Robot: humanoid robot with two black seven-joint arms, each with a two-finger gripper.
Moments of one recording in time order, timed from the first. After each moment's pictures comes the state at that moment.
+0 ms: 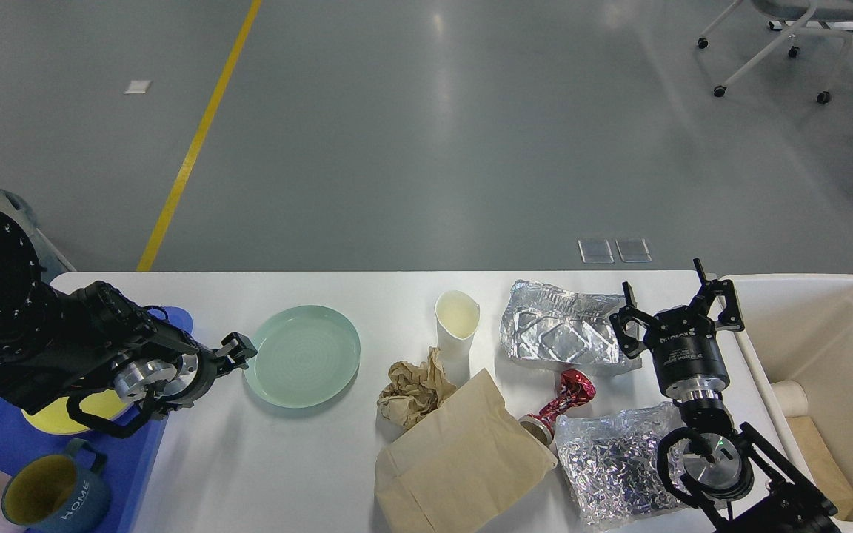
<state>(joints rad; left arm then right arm) -1.48 0.19 1.30 -1.15 -0.55 0.02 0.05 0.21 -0.11 1.21 0.92 -0.22 0.33 0.44</state>
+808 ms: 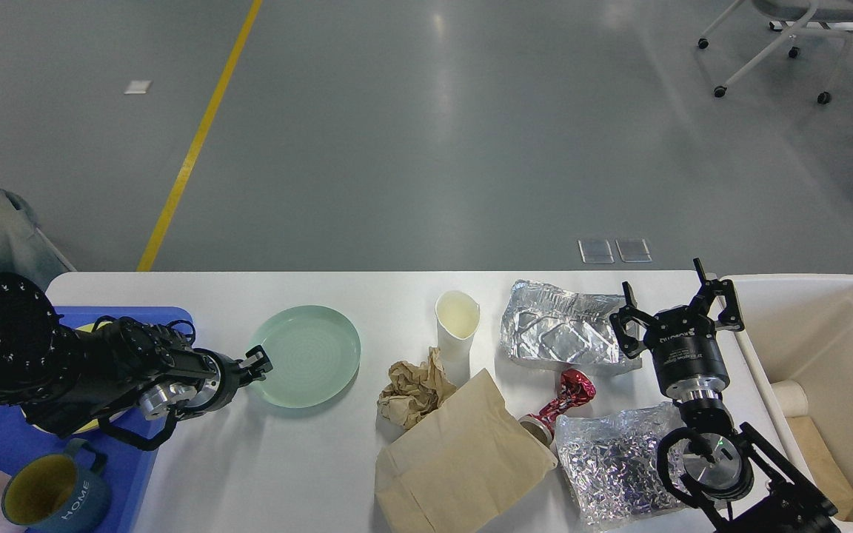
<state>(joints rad) -1.28 0.18 1.15 -0.93 -0.39 0.02 0.05 0.21 -0.11 1.21 0.92 -0.22 0.33 0.44</state>
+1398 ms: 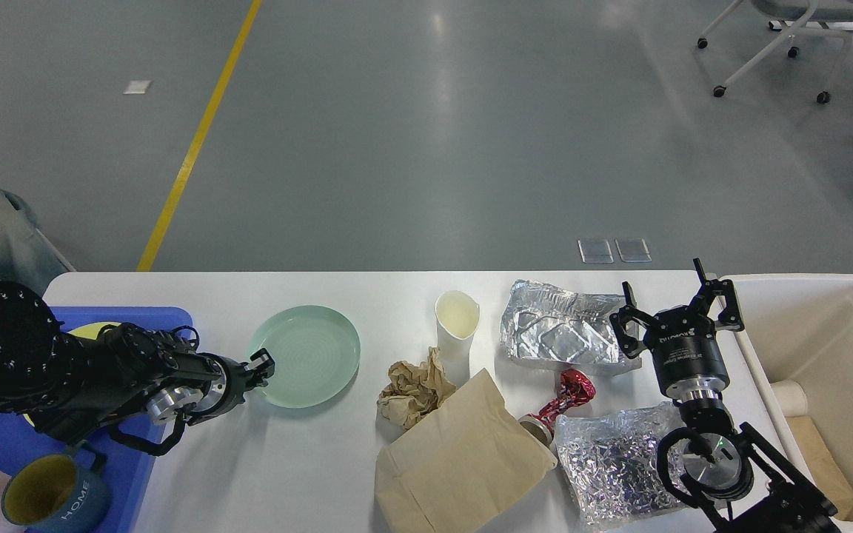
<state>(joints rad) -1.25 0.18 1.10 -0.91 -0.42 0.02 0.05 0.21 -0.11 1.21 0.92 -0.22 0.33 0.44</state>
